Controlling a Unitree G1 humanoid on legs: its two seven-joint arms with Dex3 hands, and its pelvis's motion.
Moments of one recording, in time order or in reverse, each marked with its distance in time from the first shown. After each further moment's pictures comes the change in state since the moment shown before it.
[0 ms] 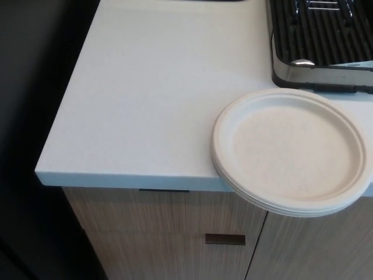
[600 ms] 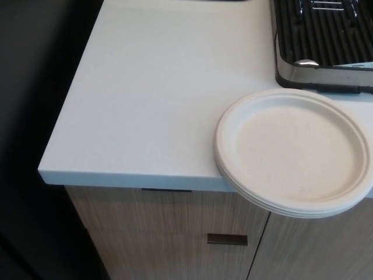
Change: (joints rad) left_arm -0.009 0.024 -0.033 -0.003 0.014 0.041 -0.011; right_arm -0.347 -0.027 0.012 0.409 -0.043 0.109 -0.032
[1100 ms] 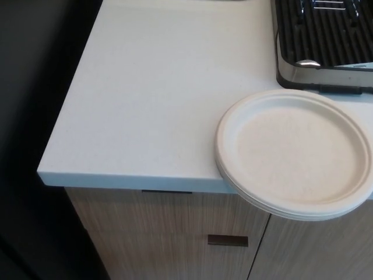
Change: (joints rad) left_arm 0.002 0.024 -0.057 -0.023 0.026 0.058 -0.027; right_arm 0.009 -0.027 0.072 -0.022 -0.028 0.118 0.056
